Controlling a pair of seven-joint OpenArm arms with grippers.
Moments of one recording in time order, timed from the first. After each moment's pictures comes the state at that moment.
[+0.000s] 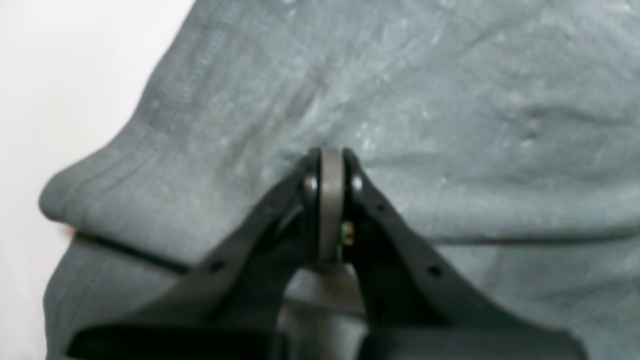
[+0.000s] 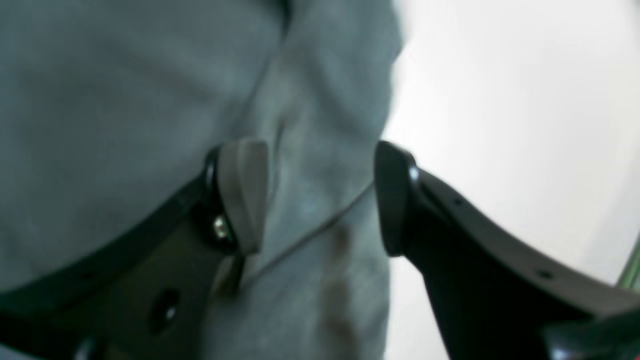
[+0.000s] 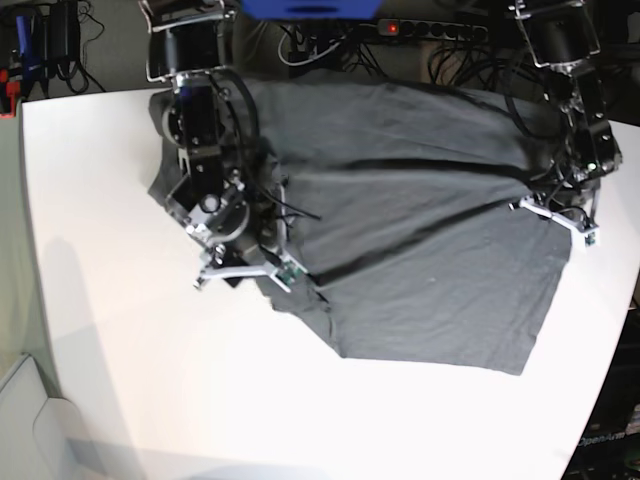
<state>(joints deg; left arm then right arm) 2.1 -15.2 -22.3 77.1 -19.7 -6.0 43.9 4.5 -6.1 -4.7 93.2 -28.1 40.1 -41.9</state>
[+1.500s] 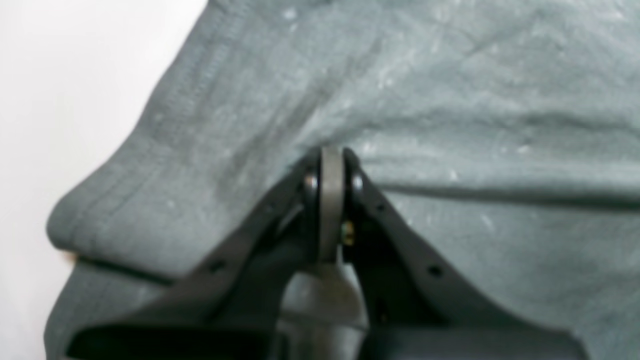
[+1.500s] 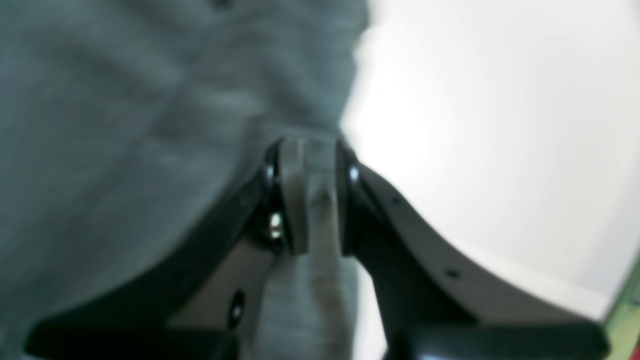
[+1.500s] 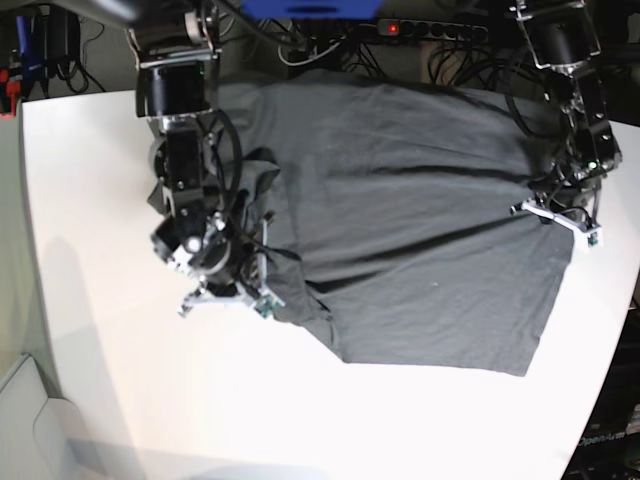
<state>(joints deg) 1.9 -15.4 -22.5 74.2 -20.4 -6.4 39.2 12.7 -3.0 -0.8 81.8 -28.1 40.2 -38.3</state>
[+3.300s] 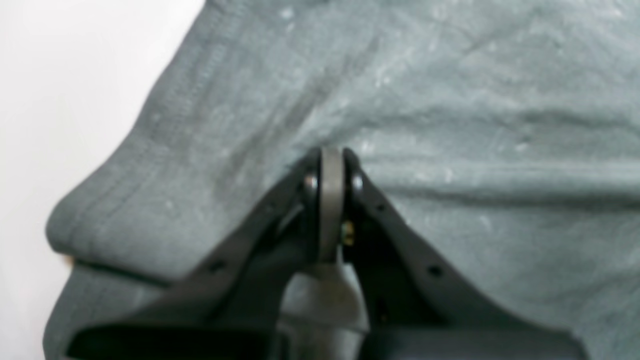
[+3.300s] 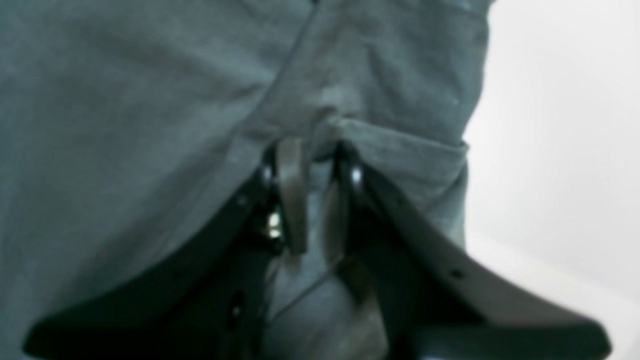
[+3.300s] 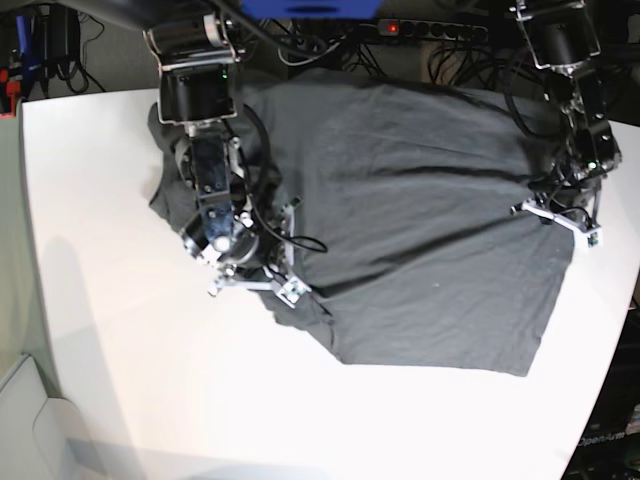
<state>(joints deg) 1.8 -15.4 -22.4 74.1 -20.2 -6.4 39.0 12.9 -7.9 -0.2 73.3 -27.9 40.1 -40.6</state>
